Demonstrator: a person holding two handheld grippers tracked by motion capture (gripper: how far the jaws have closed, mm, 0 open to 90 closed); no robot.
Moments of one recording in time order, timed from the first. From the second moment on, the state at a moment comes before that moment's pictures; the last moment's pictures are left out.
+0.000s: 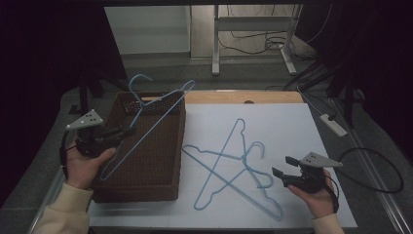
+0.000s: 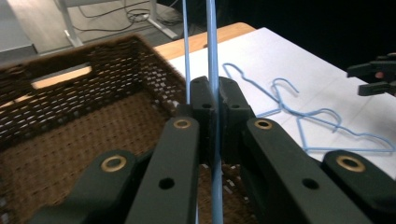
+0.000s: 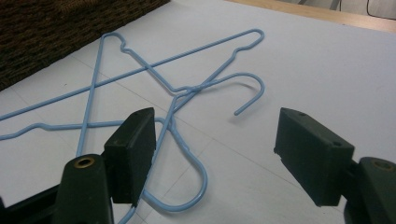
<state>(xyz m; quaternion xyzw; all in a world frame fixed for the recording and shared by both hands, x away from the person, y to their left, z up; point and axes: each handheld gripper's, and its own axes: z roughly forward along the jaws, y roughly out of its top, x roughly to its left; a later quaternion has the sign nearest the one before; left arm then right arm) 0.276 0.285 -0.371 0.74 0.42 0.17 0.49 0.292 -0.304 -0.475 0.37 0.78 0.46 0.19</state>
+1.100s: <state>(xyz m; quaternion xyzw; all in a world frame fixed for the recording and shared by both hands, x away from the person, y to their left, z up) 0.318 0.305 -0.420 0.78 0.45 0.15 0.41 0.293 -0.302 -0.477 0.37 0.79 0.45 0.19</state>
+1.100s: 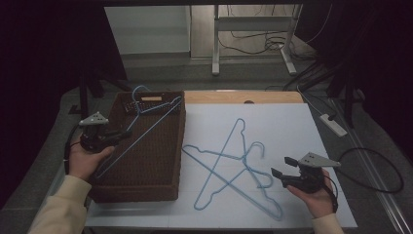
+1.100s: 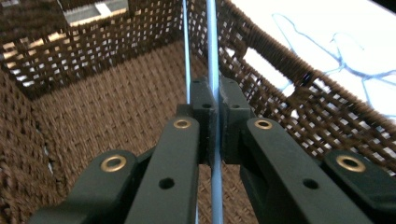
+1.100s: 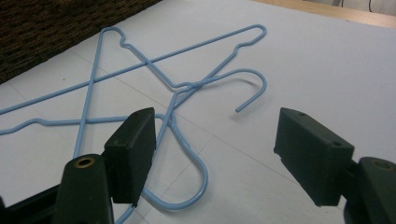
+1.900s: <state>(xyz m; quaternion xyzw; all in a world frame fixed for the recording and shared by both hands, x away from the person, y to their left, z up) 0.350 0.297 -0.460 0.81 0.51 0.16 0.27 0.294 -0.301 -0.479 0.37 0.79 0.44 0.19</state>
